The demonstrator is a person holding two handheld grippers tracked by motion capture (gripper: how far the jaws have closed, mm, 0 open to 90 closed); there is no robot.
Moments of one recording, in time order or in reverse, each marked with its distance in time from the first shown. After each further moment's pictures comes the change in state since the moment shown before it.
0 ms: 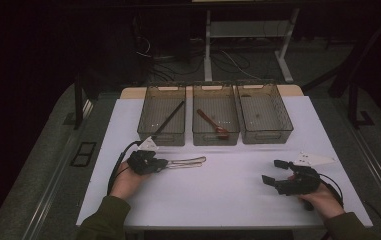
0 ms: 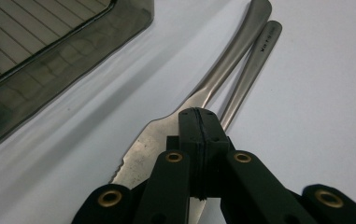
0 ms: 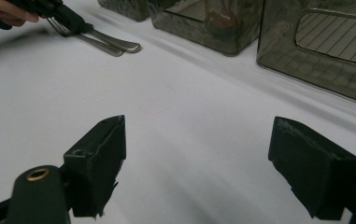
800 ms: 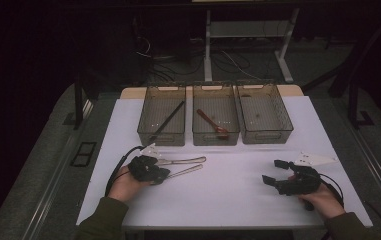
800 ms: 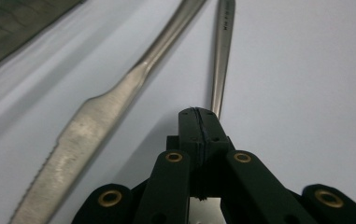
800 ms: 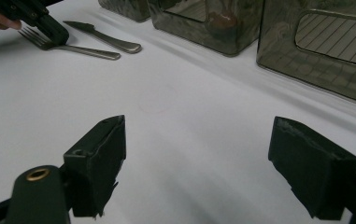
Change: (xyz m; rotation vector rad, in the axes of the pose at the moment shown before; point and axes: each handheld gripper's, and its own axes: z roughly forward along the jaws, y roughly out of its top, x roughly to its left) left arm -0.018 -0.003 -0.006 0.074 -0.117 0.050; right arm 0.000 0.000 -0.001 -0.003 0.002 -0.001
